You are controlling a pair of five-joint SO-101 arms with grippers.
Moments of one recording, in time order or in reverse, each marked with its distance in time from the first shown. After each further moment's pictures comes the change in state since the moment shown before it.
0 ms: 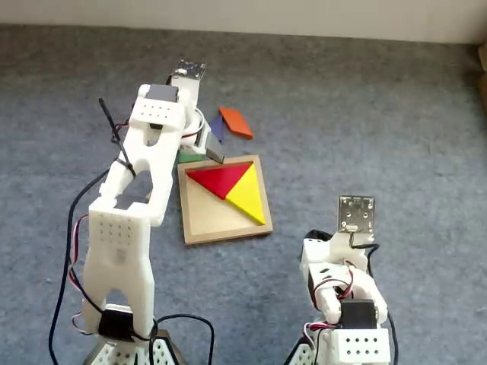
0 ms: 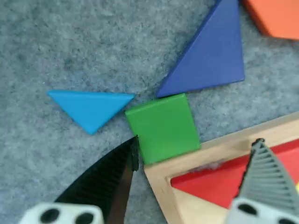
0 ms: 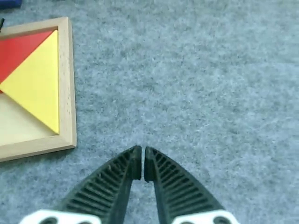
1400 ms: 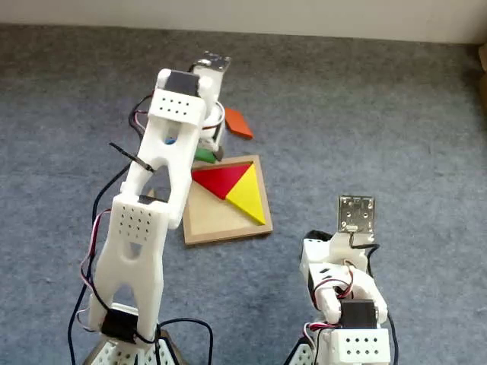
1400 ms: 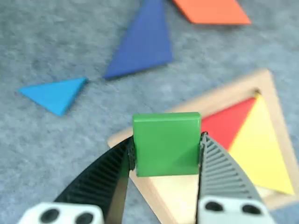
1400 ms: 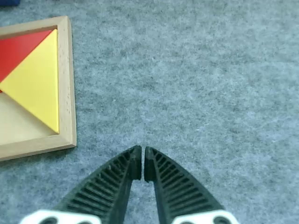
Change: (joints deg) left arm 6.0 7.6 -26.3 20.6 0.0; right arm 0.0 0.0 0.0 0.2 0.0
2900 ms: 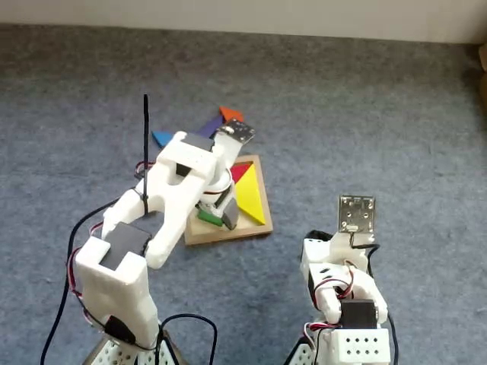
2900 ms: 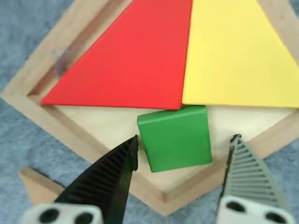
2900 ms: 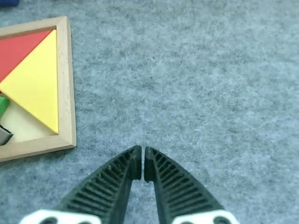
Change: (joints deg) left arm 6.5 -34.6 73.2 -31.4 -9.0; right arm 0.3 0.0 0.0 0.0 0.0
